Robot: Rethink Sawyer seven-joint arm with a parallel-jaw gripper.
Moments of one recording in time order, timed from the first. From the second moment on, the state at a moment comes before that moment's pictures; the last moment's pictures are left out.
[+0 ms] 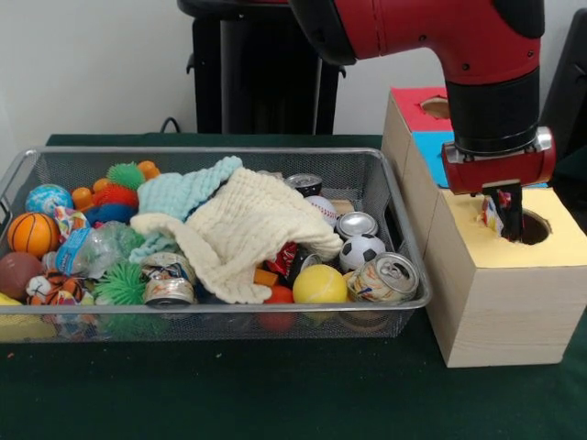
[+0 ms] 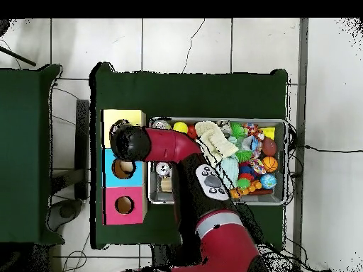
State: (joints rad) arm -0.22 -0.54 0.30 1.61 0.05 0.39 1.80
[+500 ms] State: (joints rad) arm -0.22 -0.50 0.32 1.62 -0.02 0.27 1.80
